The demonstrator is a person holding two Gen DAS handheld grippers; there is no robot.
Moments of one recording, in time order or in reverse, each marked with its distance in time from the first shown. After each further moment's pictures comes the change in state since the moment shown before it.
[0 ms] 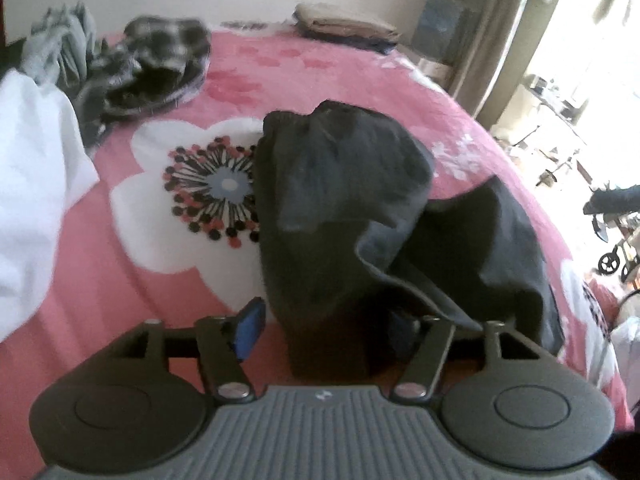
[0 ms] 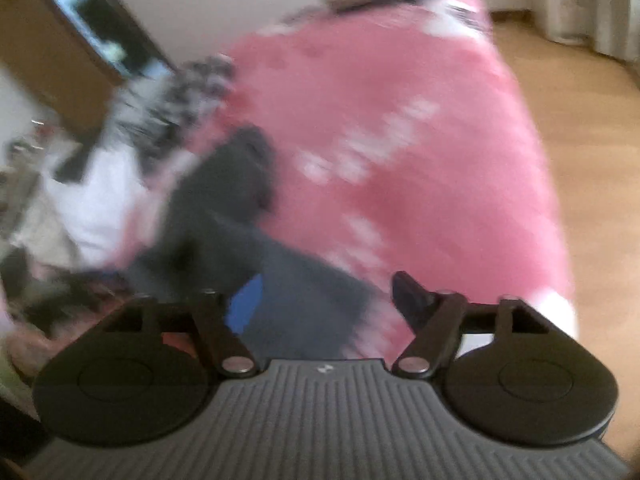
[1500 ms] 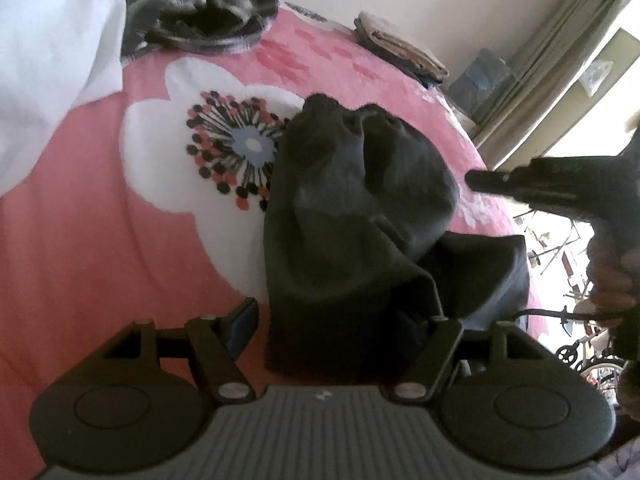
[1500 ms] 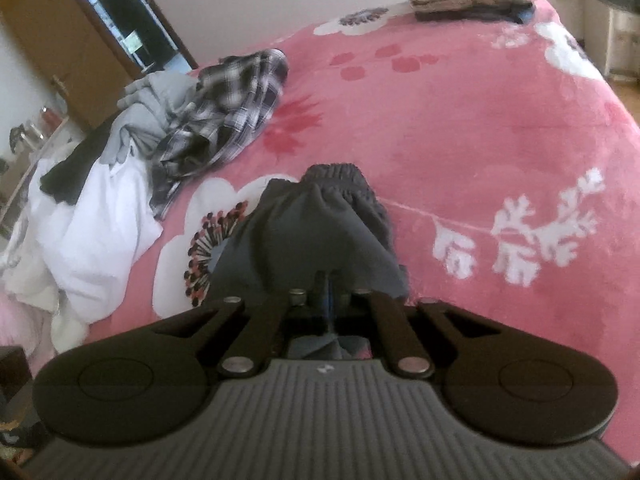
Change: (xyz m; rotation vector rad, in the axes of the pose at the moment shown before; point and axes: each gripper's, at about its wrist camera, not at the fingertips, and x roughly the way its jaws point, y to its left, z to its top) left arm 0.014 0.026 -0.026 -0.294 -0.036 -0.110; right arm 0.146 0.102 0.050 -0.107 -0.025 -0.021
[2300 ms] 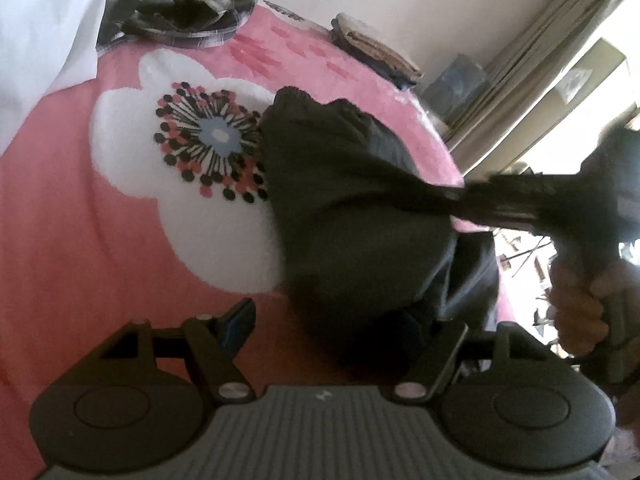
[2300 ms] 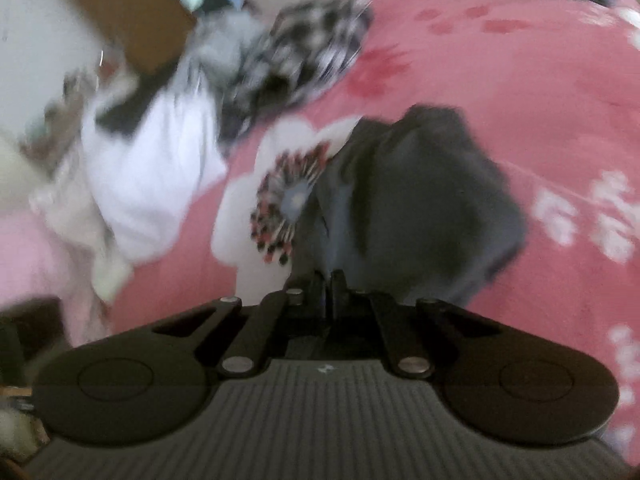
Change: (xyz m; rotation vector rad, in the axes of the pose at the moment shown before) left arm -0.005 -0.001 -0.007 -0.022 -0.032 -0.122; right arm 0.009 0.019 -0.023 -0.019 0.086 0.154
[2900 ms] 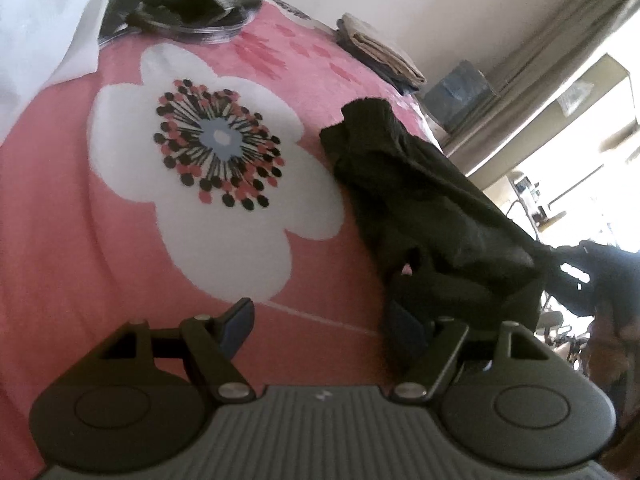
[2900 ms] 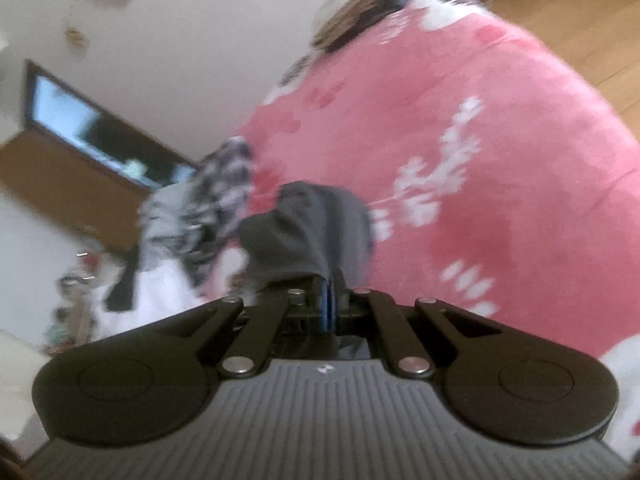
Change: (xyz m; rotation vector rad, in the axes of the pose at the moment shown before) left arm 0.003 0.008 0.012 -0.064 0.011 -0.020; right arm -0.103 -0.107 -0.052 0.450 -0.279 0.061
